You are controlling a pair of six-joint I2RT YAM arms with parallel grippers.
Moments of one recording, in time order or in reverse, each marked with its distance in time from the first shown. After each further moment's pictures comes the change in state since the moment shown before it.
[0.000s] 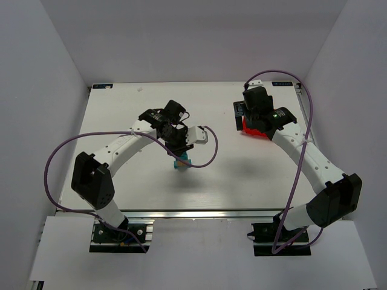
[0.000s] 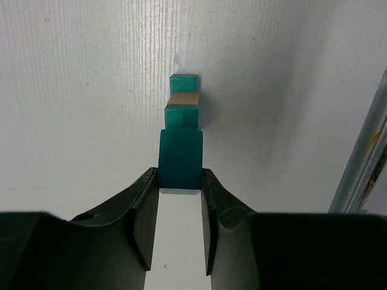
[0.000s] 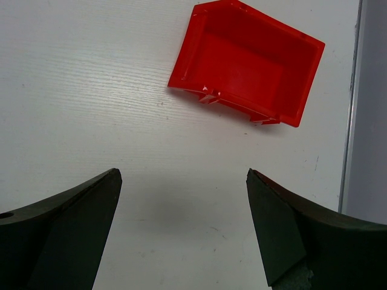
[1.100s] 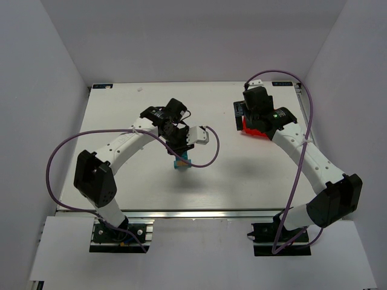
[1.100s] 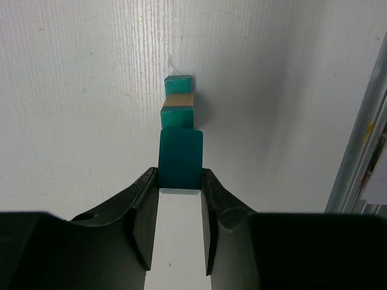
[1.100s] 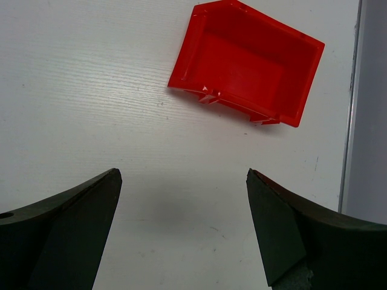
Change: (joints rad) left arm -0.003 0.030 0.053 -0.056 0.019 0.041; right arm 0.000 -0.002 0.000 0.000 0.000 0.000
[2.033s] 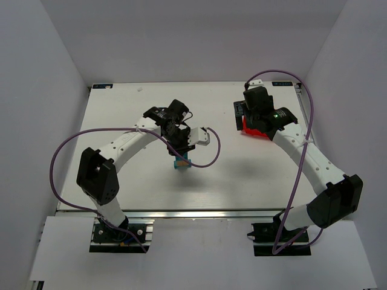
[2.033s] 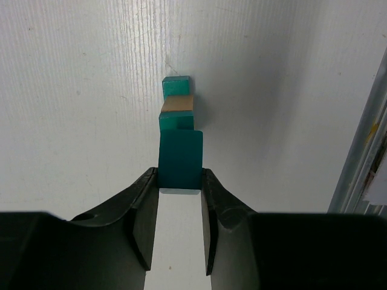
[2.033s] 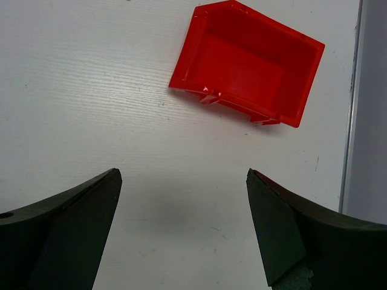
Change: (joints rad) left arm -0.005 0.032 0.000 0.004 -0.006 0.005; right arm 0.000 -0.006 0.000 0.000 -0.003 0.000
